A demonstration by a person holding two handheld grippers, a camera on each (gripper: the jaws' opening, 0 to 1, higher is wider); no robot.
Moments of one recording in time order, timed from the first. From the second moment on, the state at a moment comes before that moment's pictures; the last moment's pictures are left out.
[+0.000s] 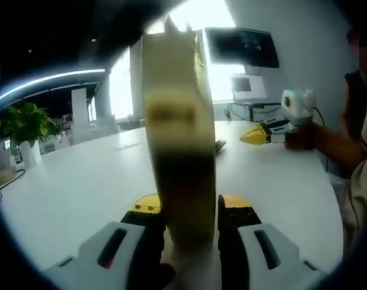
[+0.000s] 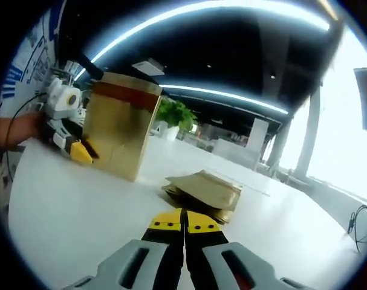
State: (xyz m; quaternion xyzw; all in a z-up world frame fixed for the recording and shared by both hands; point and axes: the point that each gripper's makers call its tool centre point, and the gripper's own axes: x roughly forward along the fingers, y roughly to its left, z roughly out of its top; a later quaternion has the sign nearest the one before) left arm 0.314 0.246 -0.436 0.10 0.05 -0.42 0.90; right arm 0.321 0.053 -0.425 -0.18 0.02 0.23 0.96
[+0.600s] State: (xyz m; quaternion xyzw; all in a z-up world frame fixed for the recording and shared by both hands) left arm 0.314 0.246 -0.437 0.11 0.05 -0.42 0.90; right arm 0.321 0.053 -0.424 -0.18 0.02 0.23 0.96
